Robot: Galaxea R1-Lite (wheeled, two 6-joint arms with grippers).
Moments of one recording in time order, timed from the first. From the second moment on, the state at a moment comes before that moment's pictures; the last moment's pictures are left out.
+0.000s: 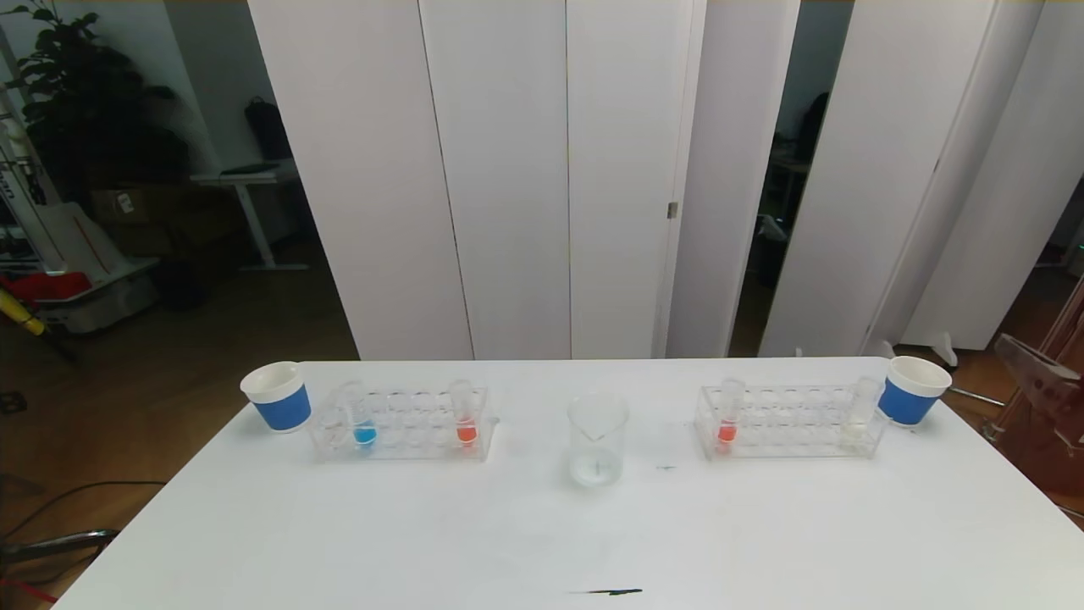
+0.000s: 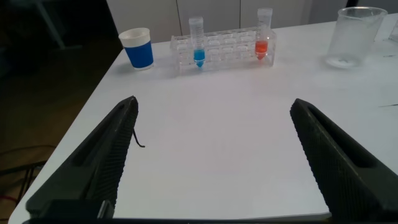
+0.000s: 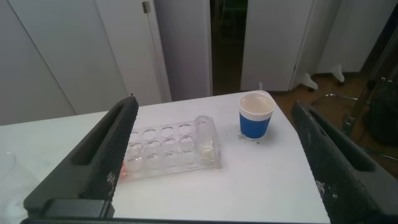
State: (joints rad) left arm 0.00 0.00 0.00 0.00 -0.02 0.09; right arm -0.01 1.22 -0.33 -0.86 -0.15 0.09
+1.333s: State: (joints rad) left arm 0.00 0.00 0.00 0.00 -0.02 0.09; right arm 0.38 2.08 -0.36 -1.56 -0.45 0.17
